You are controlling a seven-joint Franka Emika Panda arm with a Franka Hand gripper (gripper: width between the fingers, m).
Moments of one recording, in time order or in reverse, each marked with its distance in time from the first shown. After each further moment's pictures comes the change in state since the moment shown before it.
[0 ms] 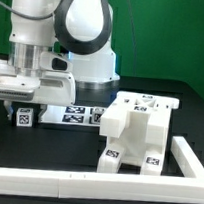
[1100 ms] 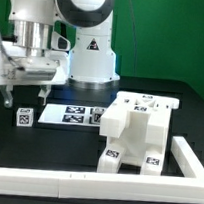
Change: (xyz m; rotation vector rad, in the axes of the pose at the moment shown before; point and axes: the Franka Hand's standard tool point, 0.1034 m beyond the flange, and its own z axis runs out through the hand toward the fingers) arm -0.034 -0.002 -0.055 0.036 -0.127 -0.922
